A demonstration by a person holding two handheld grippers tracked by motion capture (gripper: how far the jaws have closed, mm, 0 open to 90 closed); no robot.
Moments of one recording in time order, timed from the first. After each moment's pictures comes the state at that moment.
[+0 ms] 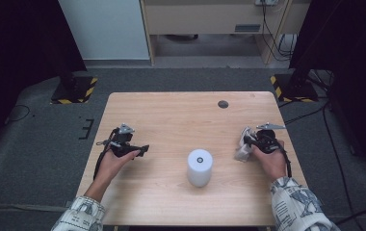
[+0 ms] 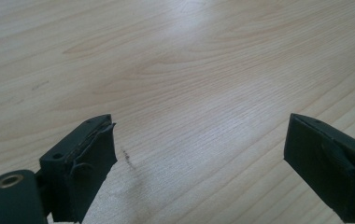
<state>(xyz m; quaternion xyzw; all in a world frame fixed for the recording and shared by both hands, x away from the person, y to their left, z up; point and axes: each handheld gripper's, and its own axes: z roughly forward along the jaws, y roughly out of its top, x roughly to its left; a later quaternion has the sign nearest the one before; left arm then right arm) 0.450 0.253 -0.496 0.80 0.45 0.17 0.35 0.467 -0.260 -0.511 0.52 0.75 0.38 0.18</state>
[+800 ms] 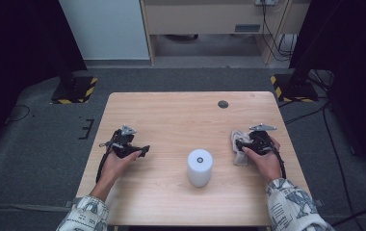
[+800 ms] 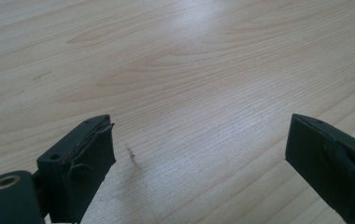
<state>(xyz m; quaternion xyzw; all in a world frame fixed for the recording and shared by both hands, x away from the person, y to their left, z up) 0.451 0.249 -0.505 0.80 0.46 0.18 0.34 0.468 -0.239 -0.516 0.52 0.75 0.35 0.22</state>
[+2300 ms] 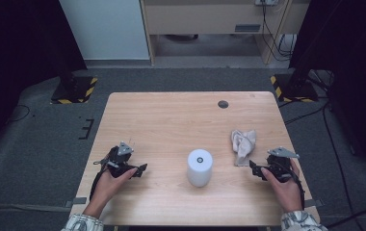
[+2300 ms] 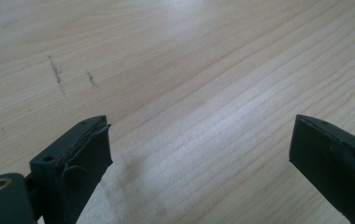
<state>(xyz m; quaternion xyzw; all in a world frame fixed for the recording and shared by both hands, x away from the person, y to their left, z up) 0.388 0.254 -0.516 0.83 0.43 0.17 0.32 0.372 -0.276 -0.516 0.54 0.73 0.35 0.24</state>
